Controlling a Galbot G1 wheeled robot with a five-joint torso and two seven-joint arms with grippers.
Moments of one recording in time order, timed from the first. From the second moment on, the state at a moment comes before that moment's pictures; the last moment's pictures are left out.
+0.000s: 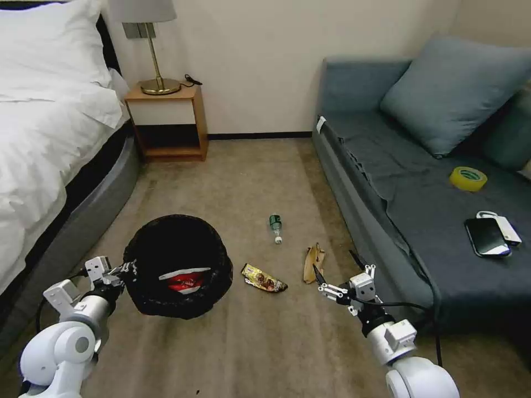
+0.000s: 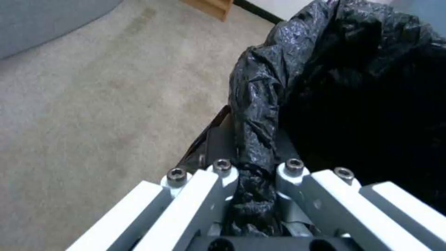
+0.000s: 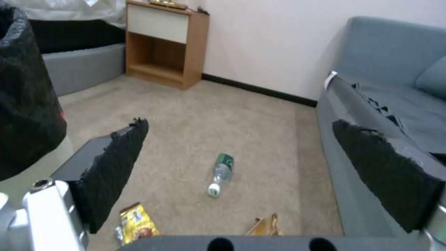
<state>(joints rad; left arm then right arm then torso) 1.41 -1.28 -0.87 -1.99 -0.79 0.53 -0.06 -1.58 1.38 0.53 2.09 0.00 0.02 -0.24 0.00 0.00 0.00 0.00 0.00</state>
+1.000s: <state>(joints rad) 1.41 -1.28 -0.91 -1.99 -0.81 0.53 -0.04 -1.53 1.37 0.50 2.04 0.02 -0.03 -0.24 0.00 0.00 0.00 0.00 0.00</state>
